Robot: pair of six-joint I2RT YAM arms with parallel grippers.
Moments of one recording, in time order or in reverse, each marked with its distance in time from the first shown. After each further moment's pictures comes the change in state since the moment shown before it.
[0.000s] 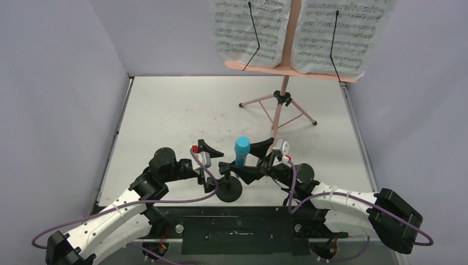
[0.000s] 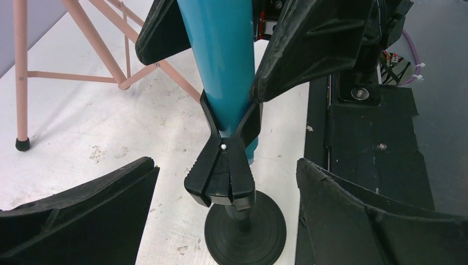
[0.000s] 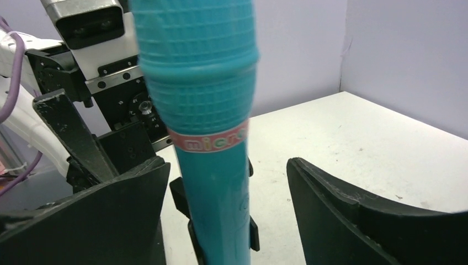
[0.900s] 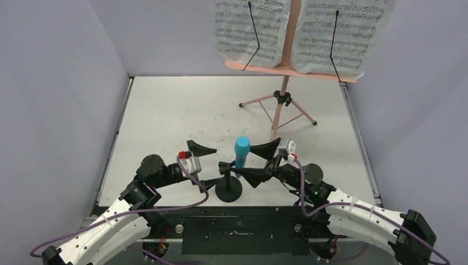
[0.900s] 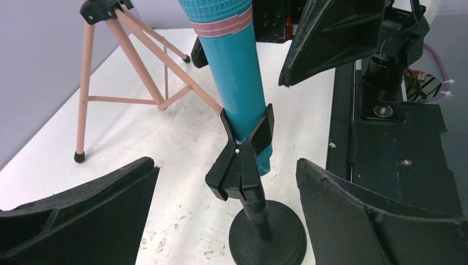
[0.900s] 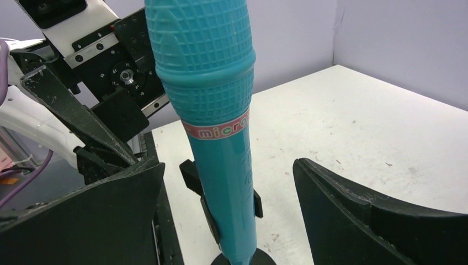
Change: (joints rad) left arm 0.000 -0.137 -0.006 -0.018 -0.069 0.033; right arm 0.005 -0.229 0.036 -0.375 0.031 0.011
